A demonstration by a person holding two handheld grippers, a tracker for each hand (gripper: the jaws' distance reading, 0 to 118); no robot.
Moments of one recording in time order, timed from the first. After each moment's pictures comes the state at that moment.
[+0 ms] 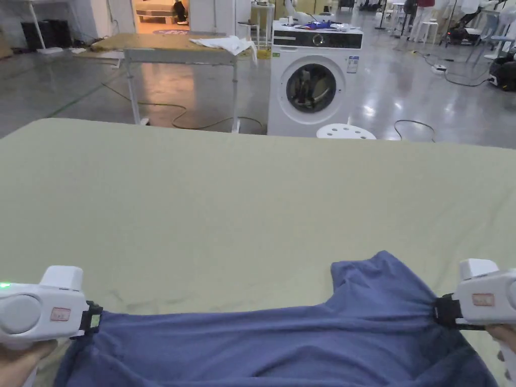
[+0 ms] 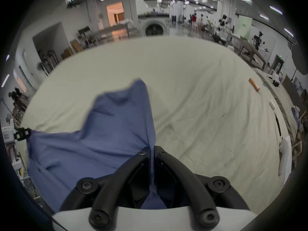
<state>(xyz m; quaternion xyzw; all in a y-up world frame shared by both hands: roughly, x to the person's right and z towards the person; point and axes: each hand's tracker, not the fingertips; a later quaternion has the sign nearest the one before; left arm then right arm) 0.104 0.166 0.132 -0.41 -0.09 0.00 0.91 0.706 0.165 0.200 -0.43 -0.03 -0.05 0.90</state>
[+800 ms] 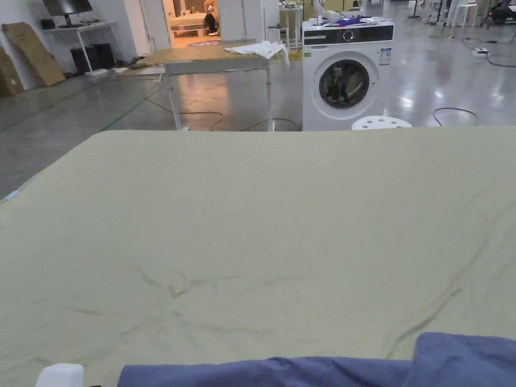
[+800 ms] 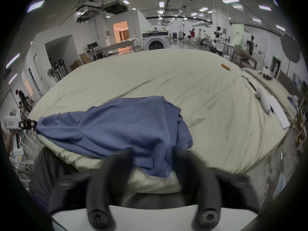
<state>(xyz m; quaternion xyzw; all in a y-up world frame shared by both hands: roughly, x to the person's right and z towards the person) 0.053 0.137 0.329 -0.37 -0.09 0.00 0.92 0.655 0.139 0.478 -0.37 -0.03 -0.04 0.93</state>
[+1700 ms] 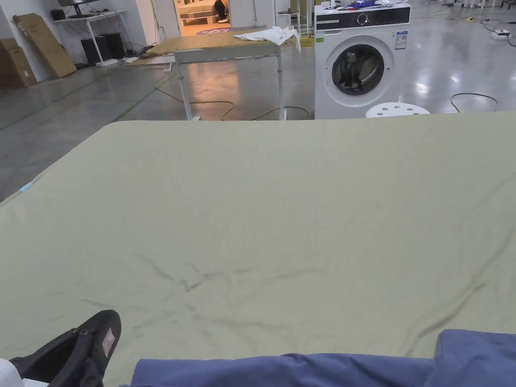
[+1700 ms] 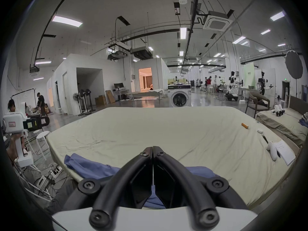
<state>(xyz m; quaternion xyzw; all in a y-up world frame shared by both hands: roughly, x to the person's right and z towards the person) 0.108 0.278 0.433 -0.10 -0.11 -0.02 0.99 0.554 0.244 0.491 -0.12 0.06 -0.03 0.99</state>
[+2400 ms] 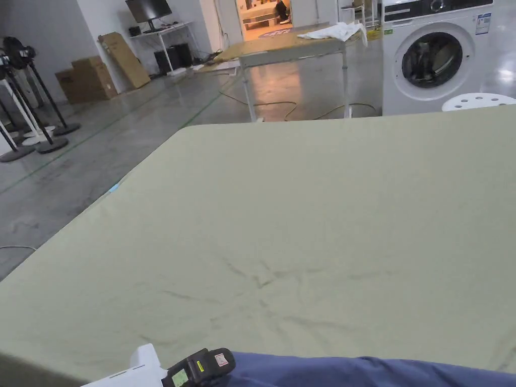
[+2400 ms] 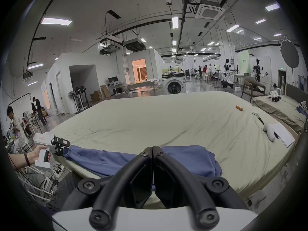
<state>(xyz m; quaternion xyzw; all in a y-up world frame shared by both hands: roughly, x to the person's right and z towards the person) -0.024 0.082 0.292 -0.37 -0.14 0.41 0.82 0.585 0.206 0.517 -0.17 0.03 -0.06 0.98</state>
